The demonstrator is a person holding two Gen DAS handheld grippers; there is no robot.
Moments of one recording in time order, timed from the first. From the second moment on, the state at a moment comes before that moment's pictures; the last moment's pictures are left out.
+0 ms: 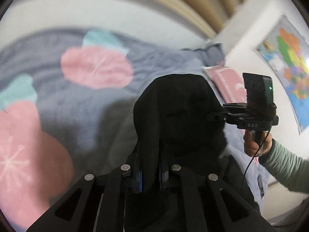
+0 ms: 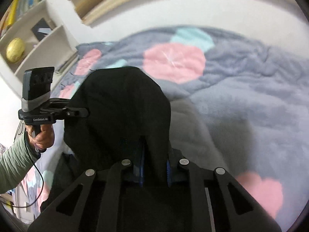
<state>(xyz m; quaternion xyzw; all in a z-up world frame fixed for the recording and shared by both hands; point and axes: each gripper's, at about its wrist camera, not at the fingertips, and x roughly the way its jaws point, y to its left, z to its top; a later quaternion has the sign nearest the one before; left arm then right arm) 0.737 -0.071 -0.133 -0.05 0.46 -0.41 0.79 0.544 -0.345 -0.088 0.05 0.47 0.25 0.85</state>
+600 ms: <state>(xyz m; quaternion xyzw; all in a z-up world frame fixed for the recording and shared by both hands) 0.427 -0.062 -0.073 0.06 0.45 -0.39 0.80 0.214 -0.301 -0.028 0.01 0.45 0.19 0.87</state>
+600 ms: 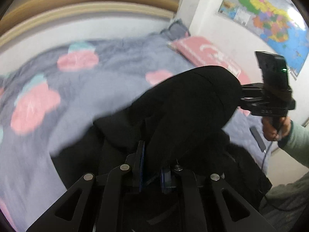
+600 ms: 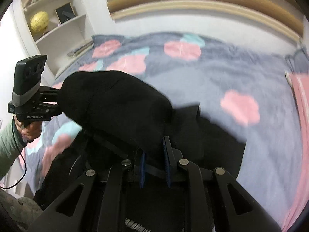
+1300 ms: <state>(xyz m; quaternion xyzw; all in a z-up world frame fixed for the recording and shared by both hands) 0.391 -0.016 -0.036 -0.10 0.44 -0.35 0.82 0.217 -0.285 0.005 0.06 0.46 0.17 0.87</state>
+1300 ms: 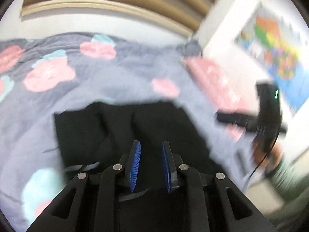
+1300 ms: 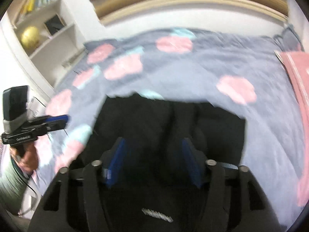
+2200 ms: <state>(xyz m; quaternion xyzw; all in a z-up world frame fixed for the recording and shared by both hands) 0.374 -0.061 -0.131 -0.10 0.55 -0.34 0.75 0.179 -0.238 -0.099 0.01 0.53 0.17 0.83</state>
